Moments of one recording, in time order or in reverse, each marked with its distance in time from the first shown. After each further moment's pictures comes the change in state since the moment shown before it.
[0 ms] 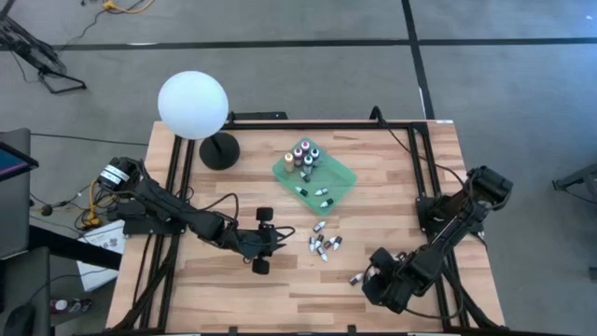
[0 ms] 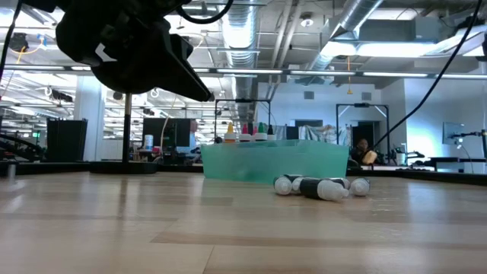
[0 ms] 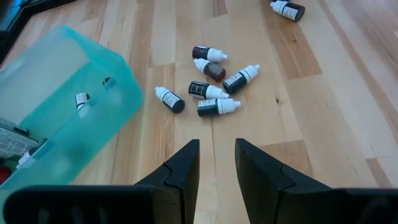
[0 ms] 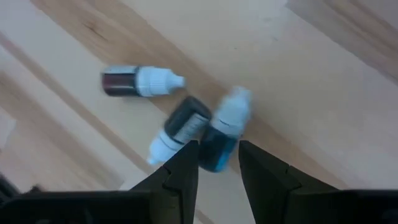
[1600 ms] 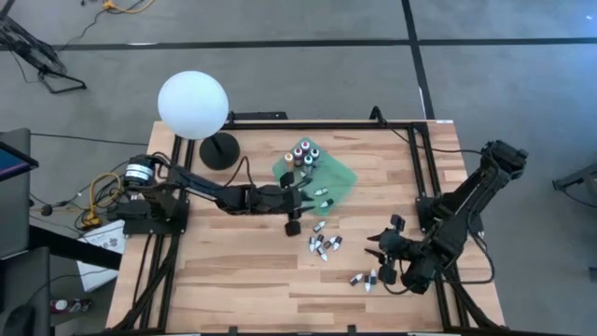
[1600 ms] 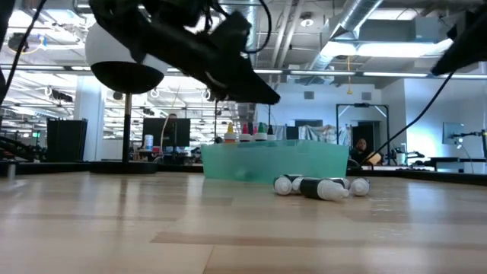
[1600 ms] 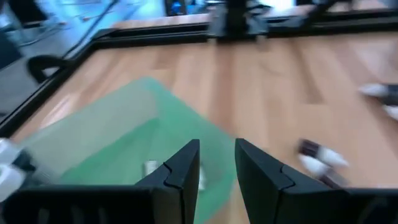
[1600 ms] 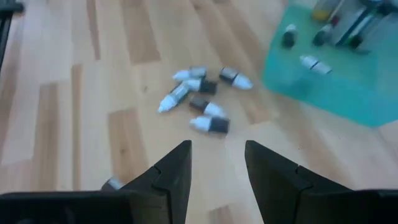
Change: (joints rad) left arm 0.369 0.179 0.057 0.436 0.215 0.096; right arm 0.007 -0.358 -0.084 -0.082 0.568 -0.777
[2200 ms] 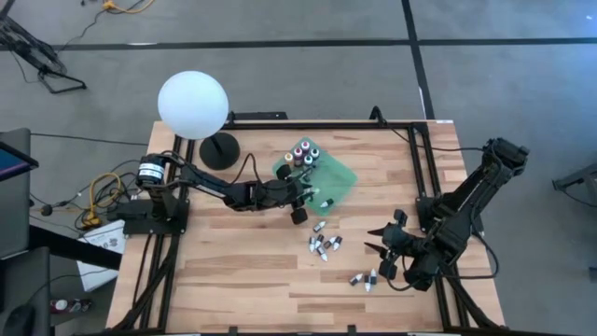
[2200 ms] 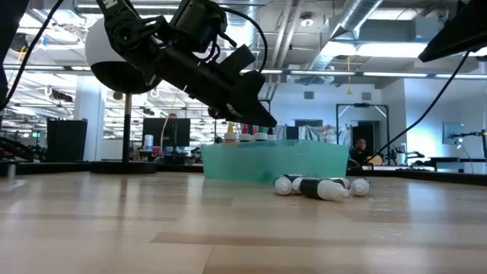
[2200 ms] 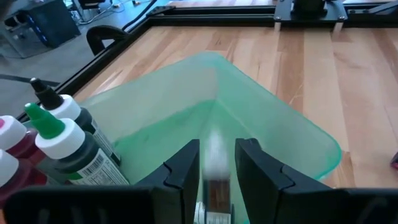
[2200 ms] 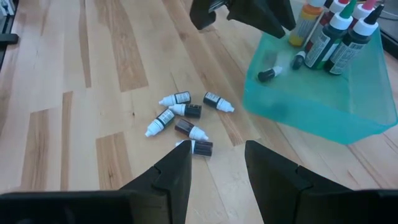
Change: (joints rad) left arm 0.066 0.094 0.000 0.076 -0.136 -0.061; right arm -0.002 -0.045 -0.001 -0.025 0.085 0.000
